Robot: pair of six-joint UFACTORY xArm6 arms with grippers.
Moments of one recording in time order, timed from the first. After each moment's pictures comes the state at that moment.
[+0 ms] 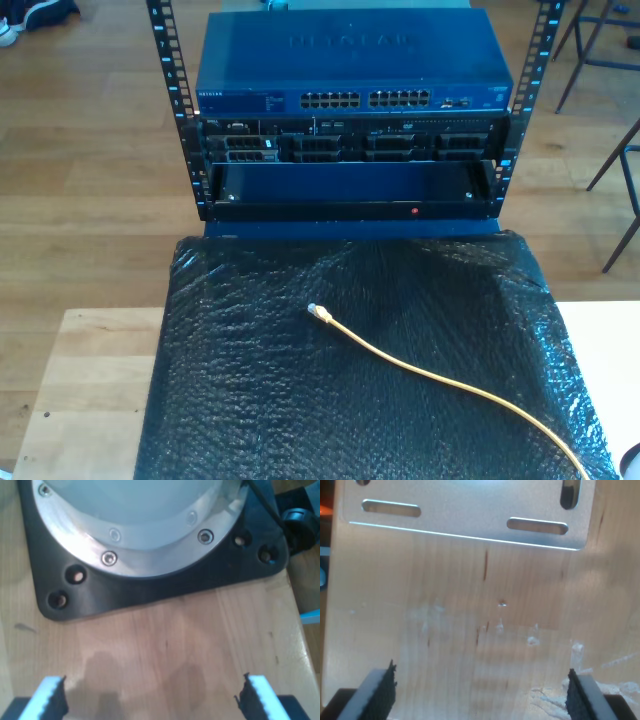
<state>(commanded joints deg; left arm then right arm) 82.1 -28.4 -6.4 -0.5 60.2 -175.8 -81.5 -37.1 -1.0 -4.1 50.7 -174.3</state>
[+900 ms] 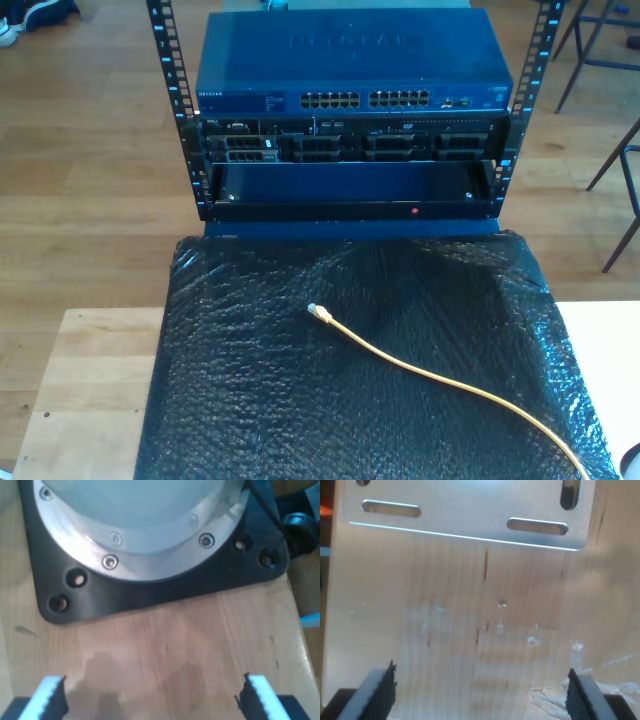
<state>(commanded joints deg) 82.0 -28.5 -6.6 -0.4 60.9 -176.2 -81.5 -37.3 -1.7 -4.1 50.9 -174.2</state>
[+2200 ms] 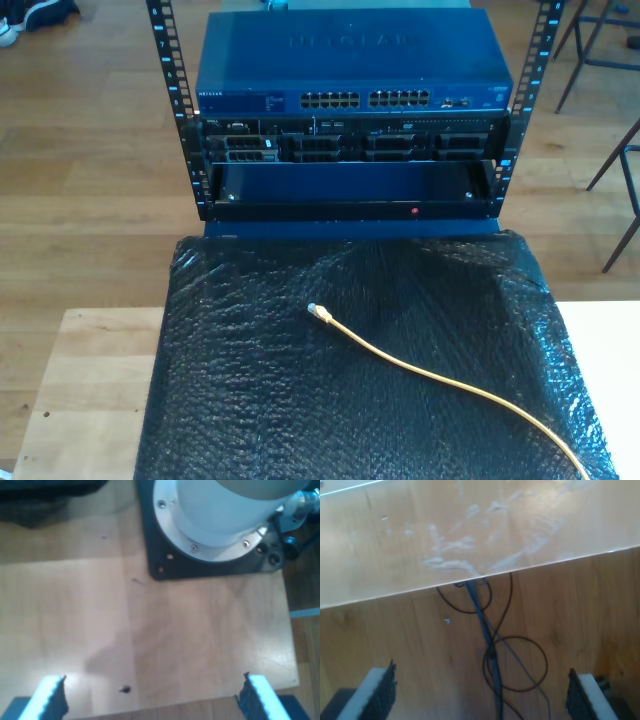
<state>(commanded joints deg) 58.0 -31.4 -30.7 -4.5 87.5 -208.0 -59.6 -39.3 -28.7 2.0 73.3 -136.3</state>
